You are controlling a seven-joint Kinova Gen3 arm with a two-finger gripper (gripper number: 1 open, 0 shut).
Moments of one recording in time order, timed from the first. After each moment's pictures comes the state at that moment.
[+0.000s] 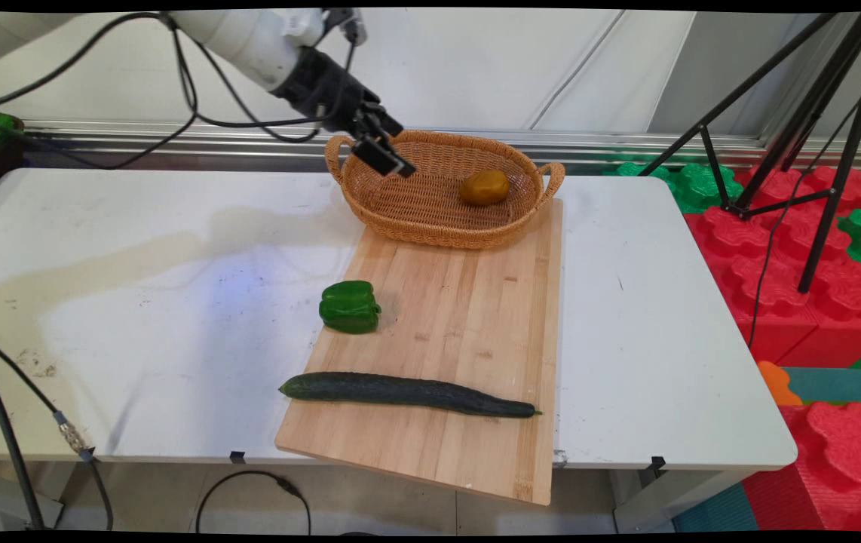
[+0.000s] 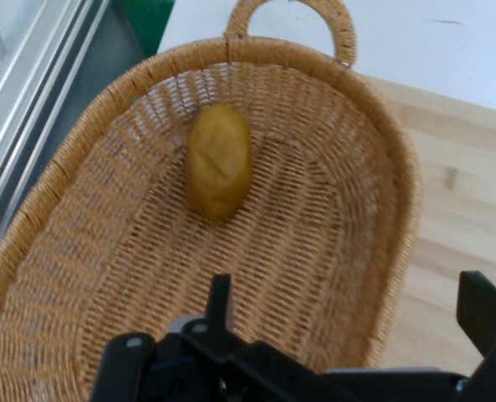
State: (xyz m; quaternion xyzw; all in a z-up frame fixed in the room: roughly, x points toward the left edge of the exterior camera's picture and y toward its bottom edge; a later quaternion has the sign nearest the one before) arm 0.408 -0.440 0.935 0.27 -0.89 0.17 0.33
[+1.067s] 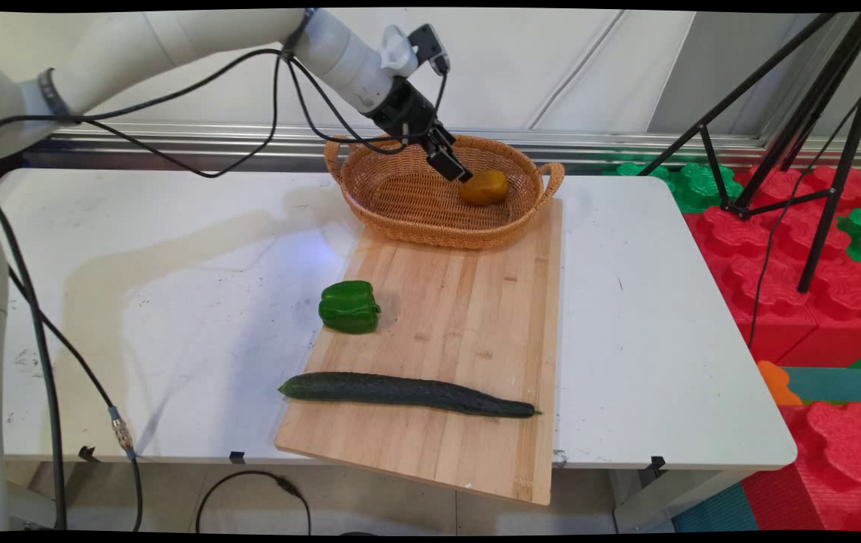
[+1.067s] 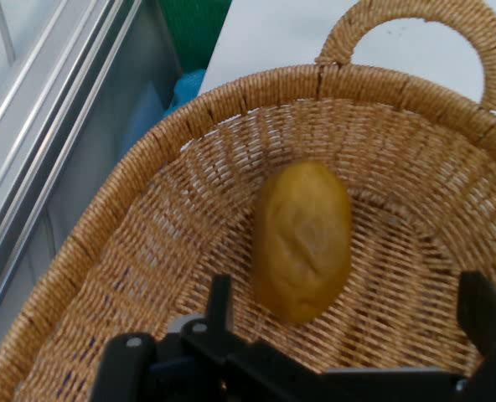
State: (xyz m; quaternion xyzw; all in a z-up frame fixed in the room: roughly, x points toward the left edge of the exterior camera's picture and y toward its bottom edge) arm 0.354 -0.548 0.866 0.29 -0.88 0.17 0.32
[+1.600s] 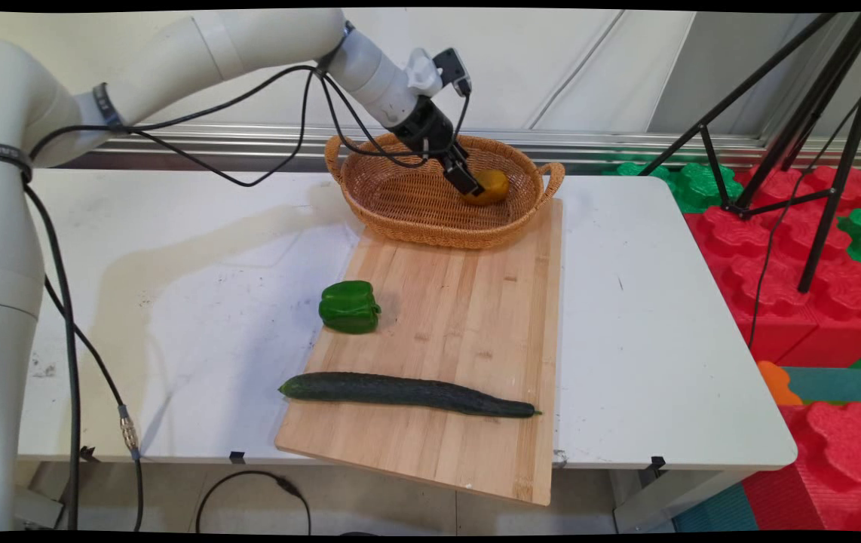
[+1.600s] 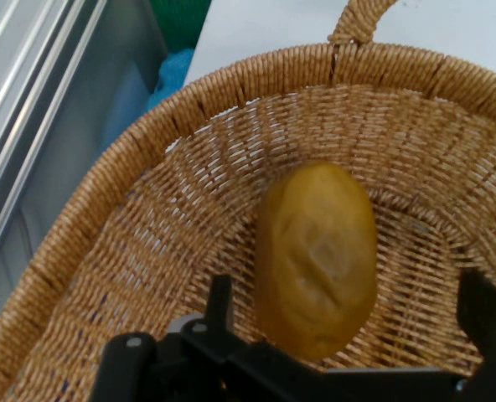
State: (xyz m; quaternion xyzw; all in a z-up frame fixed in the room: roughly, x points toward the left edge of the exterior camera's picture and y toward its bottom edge) arm 0.334 -0.581 0.834 0.29 -0.89 0.16 0.31
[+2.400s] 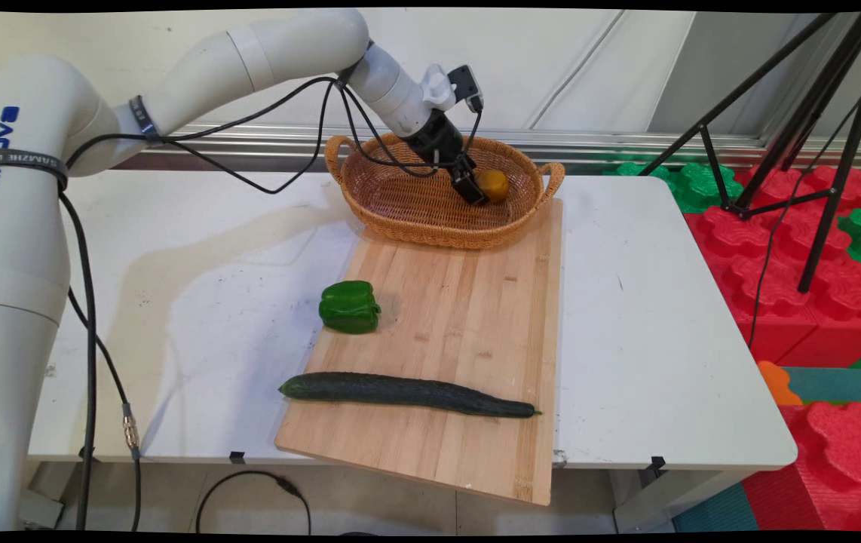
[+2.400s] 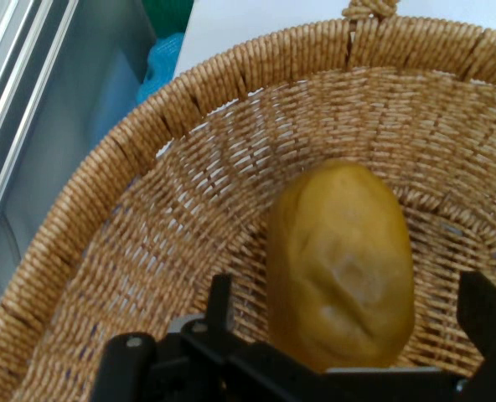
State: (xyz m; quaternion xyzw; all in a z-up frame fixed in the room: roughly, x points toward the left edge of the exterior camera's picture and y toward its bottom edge) arm 0.322 -0.605 0.809 0.27 -0.91 0.16 0.29
